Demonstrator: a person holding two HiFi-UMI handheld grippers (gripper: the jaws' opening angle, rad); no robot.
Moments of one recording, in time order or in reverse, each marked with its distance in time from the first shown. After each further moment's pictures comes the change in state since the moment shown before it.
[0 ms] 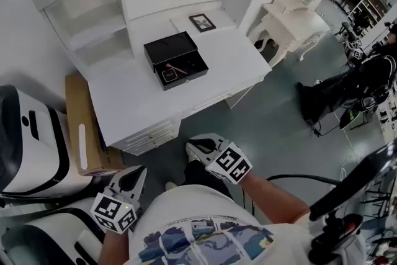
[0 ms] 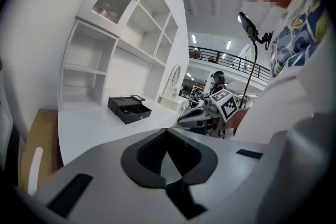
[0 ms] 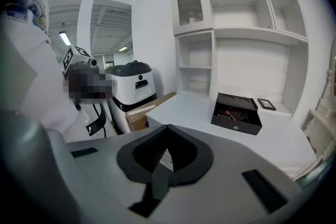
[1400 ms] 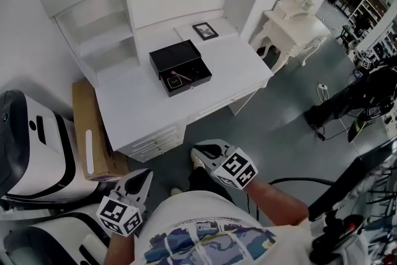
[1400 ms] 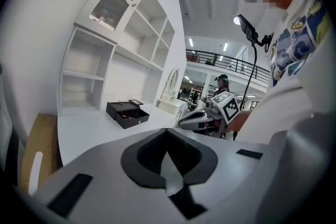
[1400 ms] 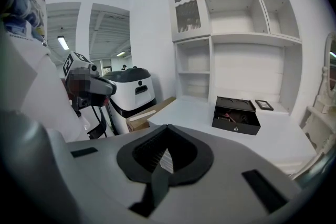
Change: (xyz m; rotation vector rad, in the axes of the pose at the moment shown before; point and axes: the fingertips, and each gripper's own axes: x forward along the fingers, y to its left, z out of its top) left arm -0.011 -0.010 0.007 0.016 -0.039 0.006; right arm -0.012 0.013 0.011 0.031 -0.053 -0.002
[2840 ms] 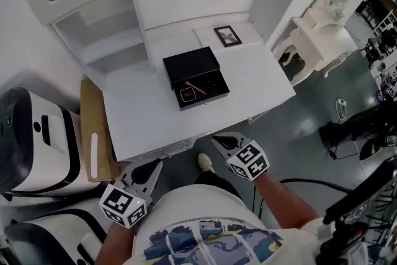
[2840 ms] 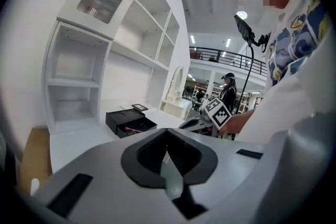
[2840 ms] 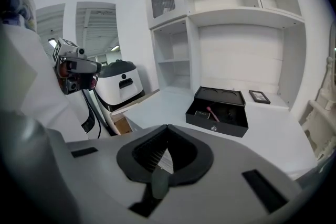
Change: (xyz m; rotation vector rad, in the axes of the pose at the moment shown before) left arm 0.094 0.045 0.068 0.030 0.021 0.034; right arm 0.045 -0.142 -0.010 0.058 0.115 0.004
